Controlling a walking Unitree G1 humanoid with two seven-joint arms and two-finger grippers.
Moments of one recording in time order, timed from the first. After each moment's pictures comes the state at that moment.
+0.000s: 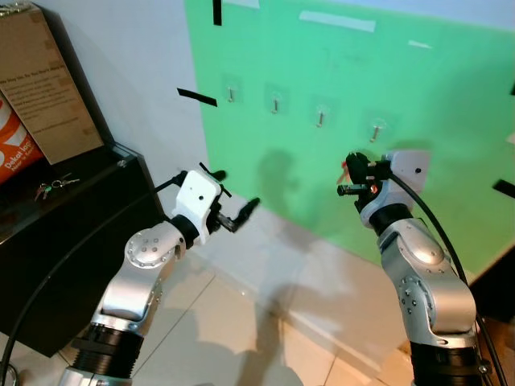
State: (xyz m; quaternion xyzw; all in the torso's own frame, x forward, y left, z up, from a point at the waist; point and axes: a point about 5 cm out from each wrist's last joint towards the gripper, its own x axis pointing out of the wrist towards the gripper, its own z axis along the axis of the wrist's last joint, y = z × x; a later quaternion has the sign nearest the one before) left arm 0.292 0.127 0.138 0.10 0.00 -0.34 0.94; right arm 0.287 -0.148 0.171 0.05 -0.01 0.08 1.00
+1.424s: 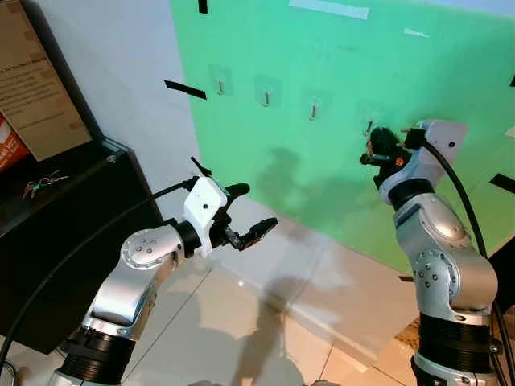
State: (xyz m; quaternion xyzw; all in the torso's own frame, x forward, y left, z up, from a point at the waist) left arm 0.279 0.120 0.141 0.08 0.02 -0.43 0.90; right arm 0.302 -0.164 0.198 0.10 -0.02 0.03 0.99
